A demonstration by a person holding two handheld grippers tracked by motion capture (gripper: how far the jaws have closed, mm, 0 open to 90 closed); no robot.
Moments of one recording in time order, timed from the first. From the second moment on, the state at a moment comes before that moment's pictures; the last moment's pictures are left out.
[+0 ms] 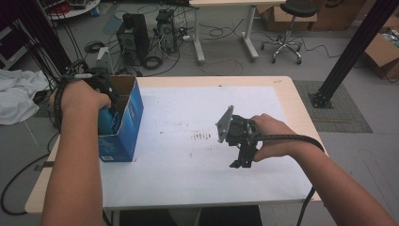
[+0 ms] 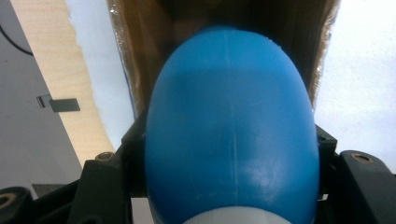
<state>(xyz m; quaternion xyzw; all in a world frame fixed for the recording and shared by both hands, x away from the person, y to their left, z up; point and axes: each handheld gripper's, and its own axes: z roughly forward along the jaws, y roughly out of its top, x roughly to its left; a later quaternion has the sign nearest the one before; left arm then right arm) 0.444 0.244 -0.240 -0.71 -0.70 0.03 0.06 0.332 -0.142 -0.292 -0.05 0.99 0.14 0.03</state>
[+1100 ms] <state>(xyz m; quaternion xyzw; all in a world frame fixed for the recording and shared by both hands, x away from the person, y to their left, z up) 0.448 0.252 -0.292 -0.72 -0.69 0.04 0.06 0.332 -0.145 -0.298 -0.05 0.99 0.14 0.02</state>
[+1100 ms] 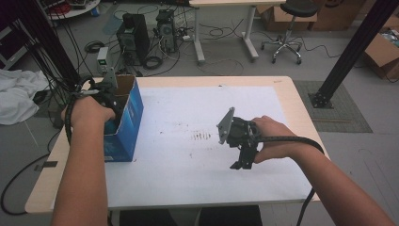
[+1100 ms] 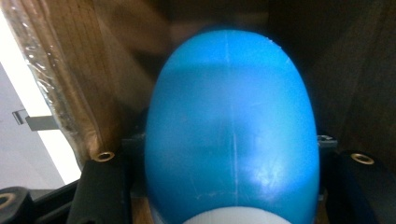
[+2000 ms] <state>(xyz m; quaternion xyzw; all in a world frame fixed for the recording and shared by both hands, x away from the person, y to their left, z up) 0.444 0.246 -0.293 -0.72 -0.69 0.03 0.05 0.332 -0.142 -0.295 -0.05 0.99 0.14 0.03</state>
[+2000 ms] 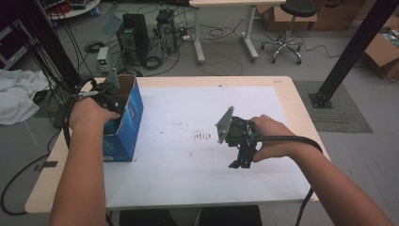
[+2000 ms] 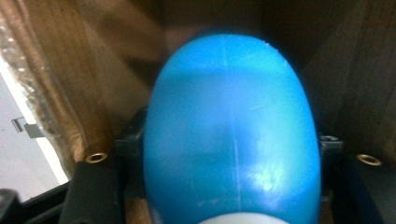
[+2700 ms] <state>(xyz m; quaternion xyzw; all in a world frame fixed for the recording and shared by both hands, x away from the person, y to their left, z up) 0.440 0.241 -0.273 -0.73 -0.68 0.01 0.05 0.331 -0.139 -0.292 -0.06 0.99 0.14 0.03</state>
